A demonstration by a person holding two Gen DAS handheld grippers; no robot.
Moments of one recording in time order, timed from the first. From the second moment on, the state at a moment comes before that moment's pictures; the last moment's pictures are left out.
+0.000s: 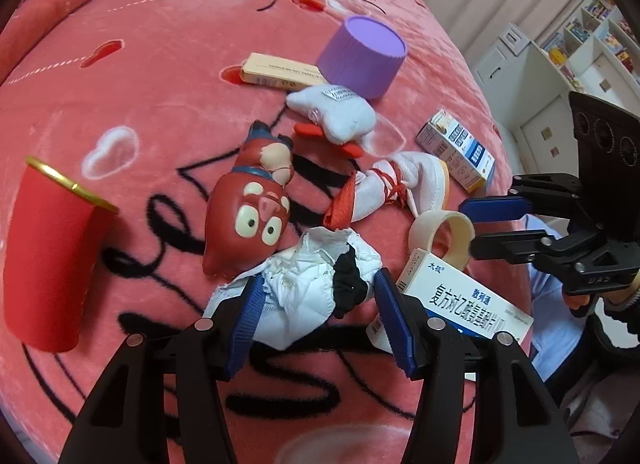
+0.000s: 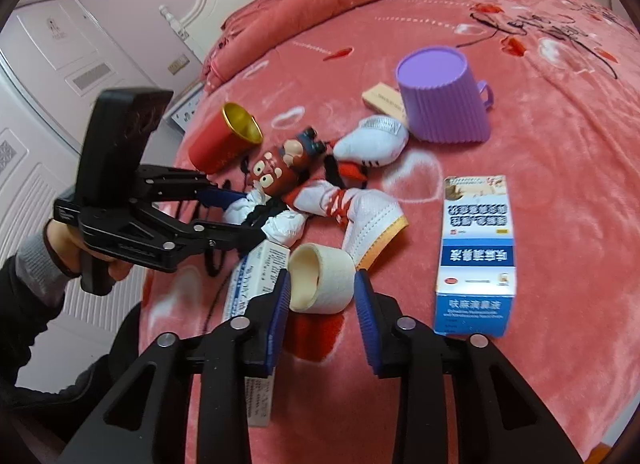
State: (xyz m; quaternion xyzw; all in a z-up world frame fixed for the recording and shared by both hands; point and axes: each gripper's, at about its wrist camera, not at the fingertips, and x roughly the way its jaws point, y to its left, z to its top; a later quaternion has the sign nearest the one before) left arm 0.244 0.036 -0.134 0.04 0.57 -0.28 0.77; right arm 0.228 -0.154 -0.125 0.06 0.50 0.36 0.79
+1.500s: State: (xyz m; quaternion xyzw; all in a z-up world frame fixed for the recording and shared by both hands) left arm 0.074 0.004 -0.035 0.05 0.48 -0.28 0.83; right arm 0.082 -0.196 -0.048 0.07 0.42 0.40 0.81
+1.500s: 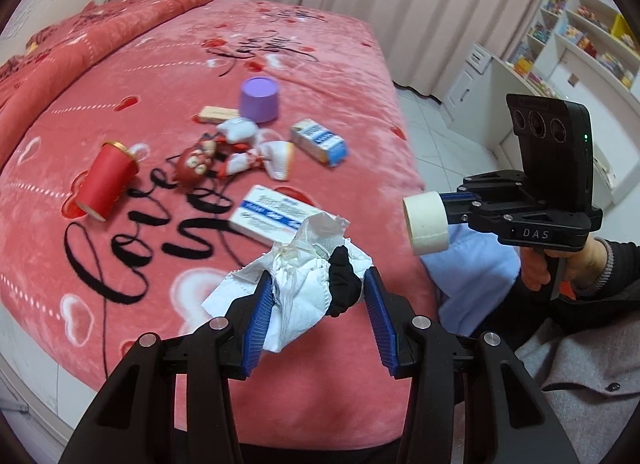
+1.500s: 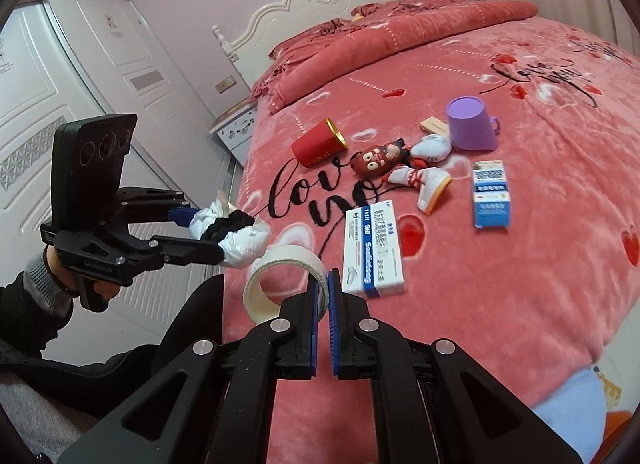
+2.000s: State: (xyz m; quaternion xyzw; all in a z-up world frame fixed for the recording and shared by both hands) left arm 0.091 -0.154 -0.023 0.14 0.45 -0.40 0.78; right arm 0.028 -0.365 -0.026 0.14 0.37 0.26 0.88
